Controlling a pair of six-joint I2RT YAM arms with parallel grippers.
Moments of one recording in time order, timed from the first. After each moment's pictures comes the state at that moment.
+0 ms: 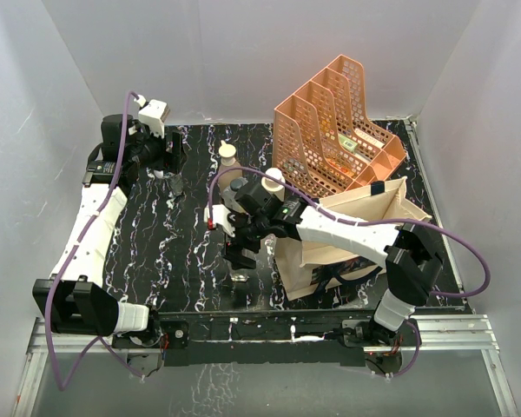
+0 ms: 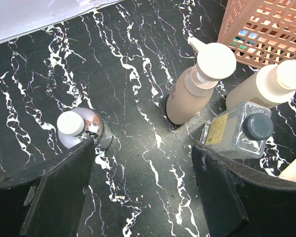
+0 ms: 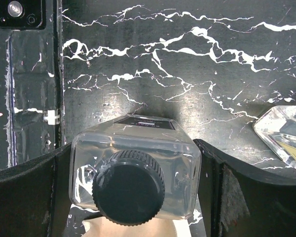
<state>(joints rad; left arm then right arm) -0.07 1.34 1.36 -0.53 0.32 0.13 0.97 1.66 1.31 -0.51 -0.47 -0.44</state>
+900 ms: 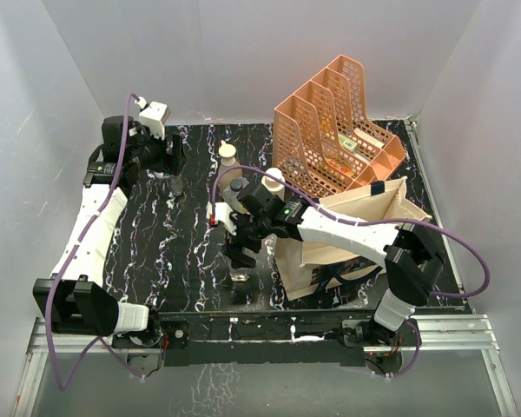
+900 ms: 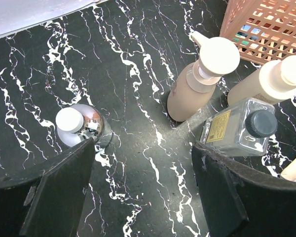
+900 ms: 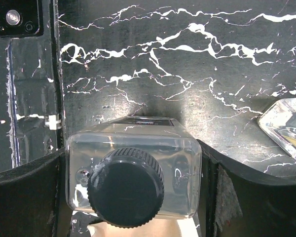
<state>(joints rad) -0.06 1.33 1.34 -0.53 0.32 0.14 0.96 1.66 1.28 -0.47 -0.48 -0.38</state>
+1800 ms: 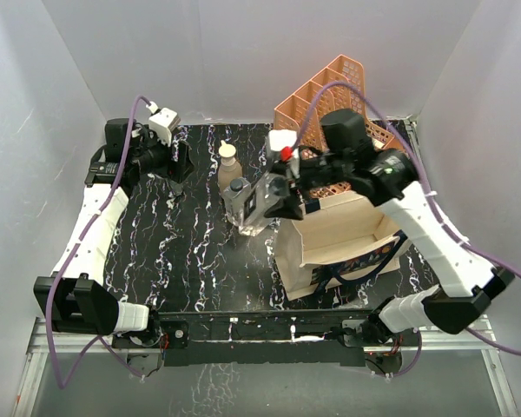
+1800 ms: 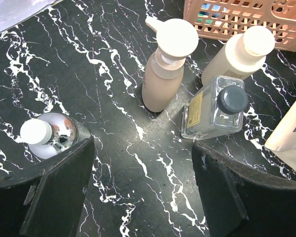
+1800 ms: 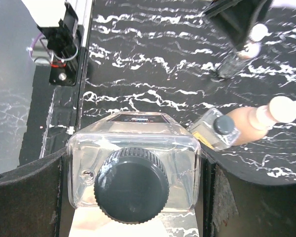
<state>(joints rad) -0.07 1.34 1.33 -0.57 0.48 0.23 0.69 1.40 1.71 -0.87 -0.77 -0.54</state>
